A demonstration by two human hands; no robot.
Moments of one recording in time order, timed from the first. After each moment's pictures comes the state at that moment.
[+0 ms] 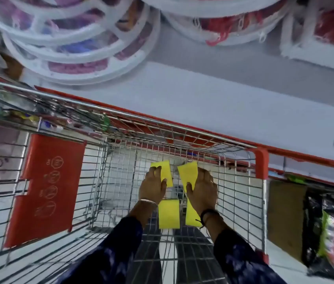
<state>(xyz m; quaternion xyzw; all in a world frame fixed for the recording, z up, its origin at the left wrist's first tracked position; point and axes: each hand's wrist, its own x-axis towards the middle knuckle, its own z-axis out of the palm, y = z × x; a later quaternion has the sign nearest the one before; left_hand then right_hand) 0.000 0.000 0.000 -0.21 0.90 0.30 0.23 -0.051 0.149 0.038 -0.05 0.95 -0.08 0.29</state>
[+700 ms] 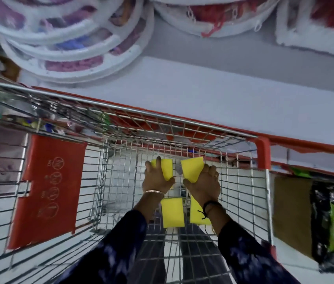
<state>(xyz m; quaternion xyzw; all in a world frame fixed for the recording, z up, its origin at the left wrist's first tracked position) -0.021 0.002 0.013 -0.32 0.86 0.31 0.27 -0.059 0.143 0.041 0.04 0.94 -0.12 0.31</state>
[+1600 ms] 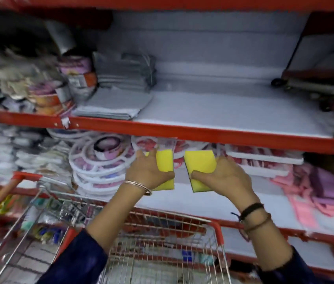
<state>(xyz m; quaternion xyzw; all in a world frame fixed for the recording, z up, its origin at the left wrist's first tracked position) -0.084 -0.008 0.461 -0.19 0.96 0.22 0.03 -0.128 0.179 0.458 -0.07 0.96 -0.25 0.06</state>
